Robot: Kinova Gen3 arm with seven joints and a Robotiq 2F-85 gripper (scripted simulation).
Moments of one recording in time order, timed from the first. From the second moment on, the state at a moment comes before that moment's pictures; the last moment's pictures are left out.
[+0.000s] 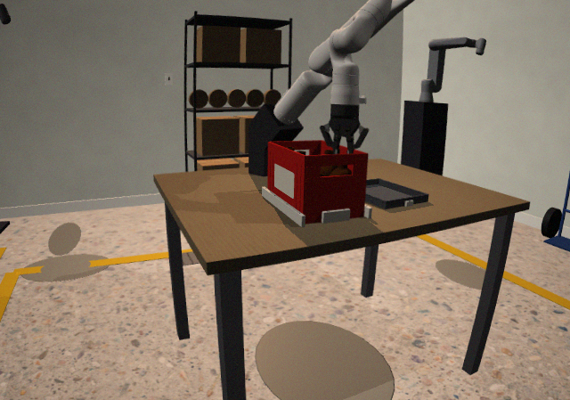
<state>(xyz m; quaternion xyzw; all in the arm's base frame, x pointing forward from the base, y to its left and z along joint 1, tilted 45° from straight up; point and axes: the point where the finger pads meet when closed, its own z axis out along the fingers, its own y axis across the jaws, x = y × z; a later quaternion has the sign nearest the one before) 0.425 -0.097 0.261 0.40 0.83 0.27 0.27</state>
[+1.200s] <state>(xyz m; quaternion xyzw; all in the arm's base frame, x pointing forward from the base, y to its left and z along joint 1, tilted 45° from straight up) 0.369 -0.118 0.314 0.39 0.84 0.27 0.27</state>
